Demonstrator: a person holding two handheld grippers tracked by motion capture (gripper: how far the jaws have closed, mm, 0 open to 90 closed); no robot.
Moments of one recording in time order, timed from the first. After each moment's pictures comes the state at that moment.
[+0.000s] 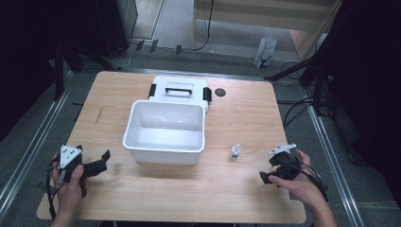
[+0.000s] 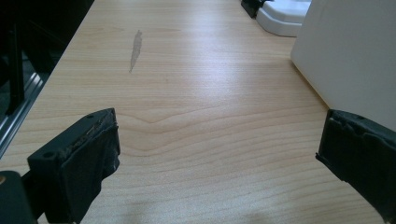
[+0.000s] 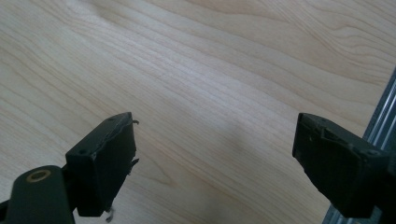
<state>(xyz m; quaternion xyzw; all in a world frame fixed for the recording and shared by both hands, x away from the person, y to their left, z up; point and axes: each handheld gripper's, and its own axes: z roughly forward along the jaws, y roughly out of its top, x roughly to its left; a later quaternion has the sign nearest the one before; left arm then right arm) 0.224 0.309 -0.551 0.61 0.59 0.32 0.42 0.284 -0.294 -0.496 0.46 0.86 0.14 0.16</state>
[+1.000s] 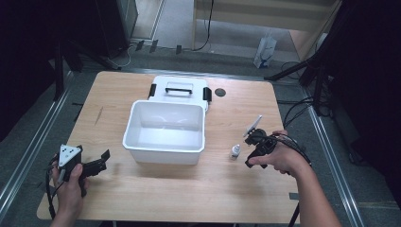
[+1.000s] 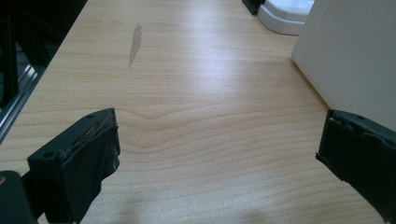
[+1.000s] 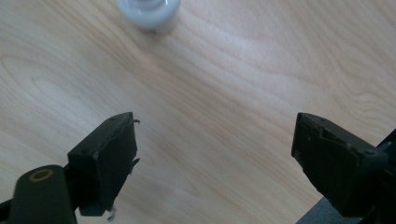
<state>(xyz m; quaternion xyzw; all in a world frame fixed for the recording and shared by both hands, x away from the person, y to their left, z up) 0.226 0.312 -0.551 0.61 0.60 0.31 0.42 0.341 -0.219 -0.457 0.41 0.91 0.00 0.08</state>
